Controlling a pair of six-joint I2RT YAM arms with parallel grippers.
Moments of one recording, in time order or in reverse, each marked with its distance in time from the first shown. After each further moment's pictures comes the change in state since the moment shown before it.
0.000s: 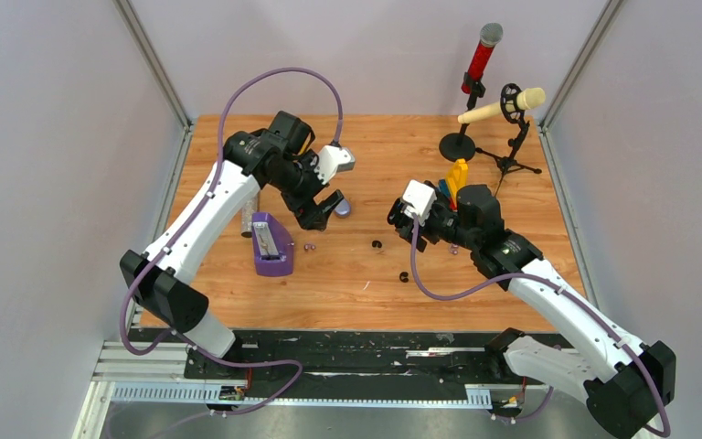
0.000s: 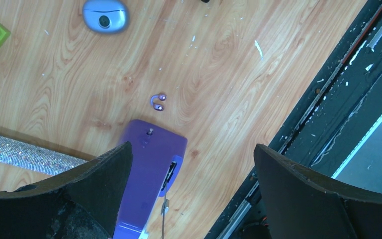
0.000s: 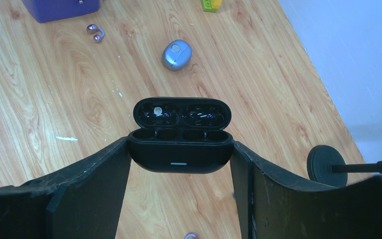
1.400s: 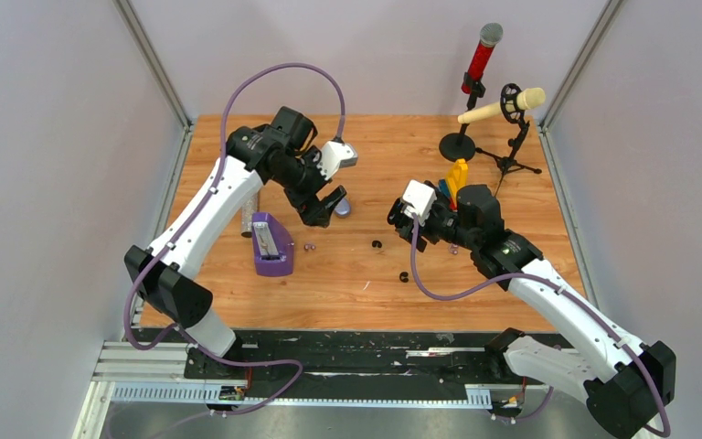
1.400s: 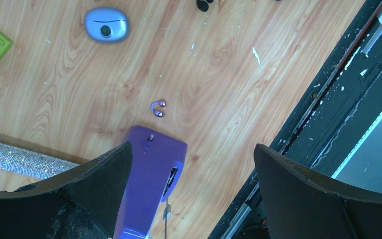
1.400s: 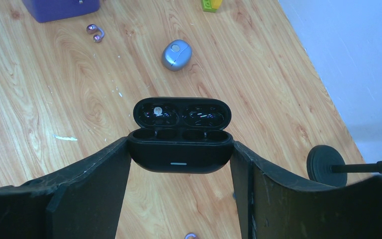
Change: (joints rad) left arm 0.000 0.033 0.047 -0.007 0.018 -0.001; right arm 0.000 0.000 0.000 0.000 0.000 -0.001
